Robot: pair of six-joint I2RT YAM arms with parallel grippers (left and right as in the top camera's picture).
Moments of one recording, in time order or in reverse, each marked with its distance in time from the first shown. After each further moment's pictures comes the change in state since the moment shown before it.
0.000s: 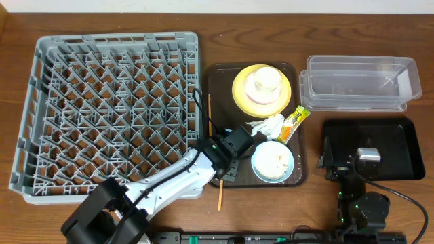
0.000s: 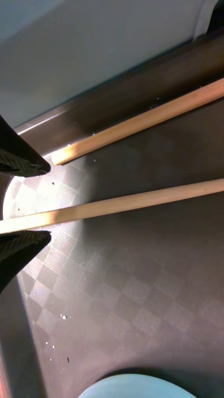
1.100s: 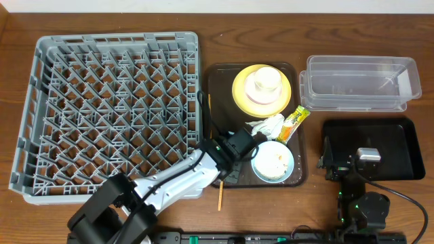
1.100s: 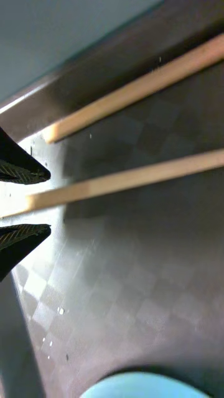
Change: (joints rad) left arm -0.021 0.039 -0.007 0.040 0.028 0.000; right arm 0.000 0.000 0.000 0.000 0.000 0.000
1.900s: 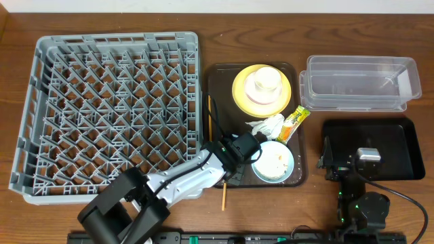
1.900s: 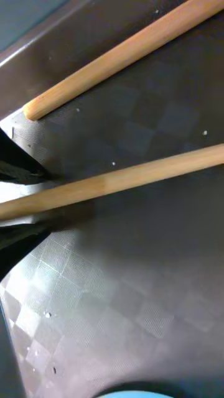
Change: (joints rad) left arm -0.018 0.060 0.000 0.034 -0.002 -0.005; right arm 0.000 0.000 0.000 0.000 0.000 0.000
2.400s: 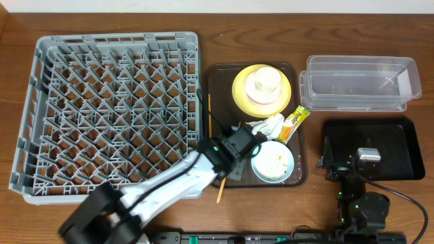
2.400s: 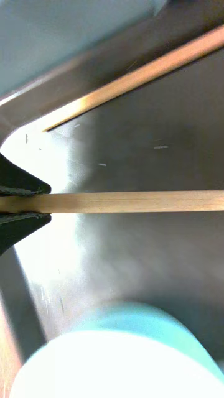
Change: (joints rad) left arm 0.024 -0.143 0.037 -0.018 -0.005 -0.003; right arm 0.000 0.000 0.000 0.000 0.000 0.000
